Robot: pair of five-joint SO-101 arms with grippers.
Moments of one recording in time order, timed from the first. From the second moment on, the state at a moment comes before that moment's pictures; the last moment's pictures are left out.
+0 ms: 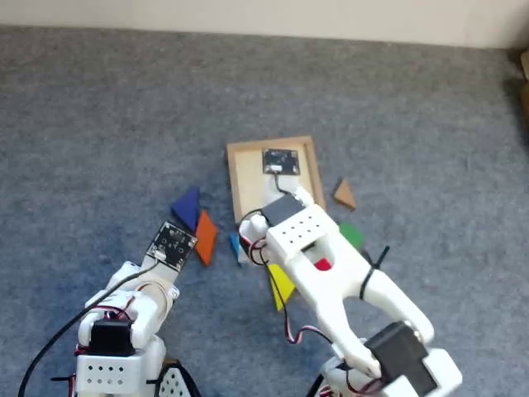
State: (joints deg) left arm -4.6 -103.8 95.9 76.6 -22.3; right arm -40.5 -8.4 32.7 65.0 -31.3
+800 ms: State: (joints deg) left arm -4.6 -103.8 95.9 76.6 -22.3; right arm -32.5 -2.0 40.3 59.5 -25.6
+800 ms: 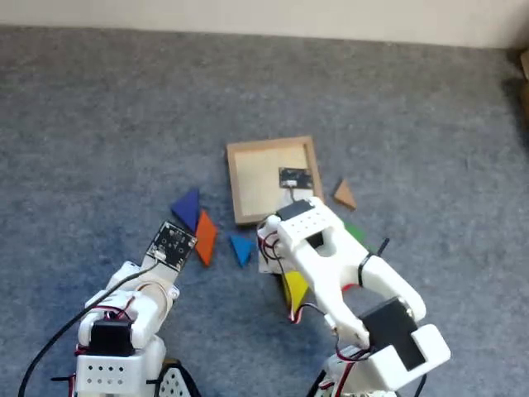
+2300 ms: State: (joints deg) left arm -4.6 -103.8 95.9 76.6 -22.3; right arm -34.2 -15.2 50.6 46.9 -23.9
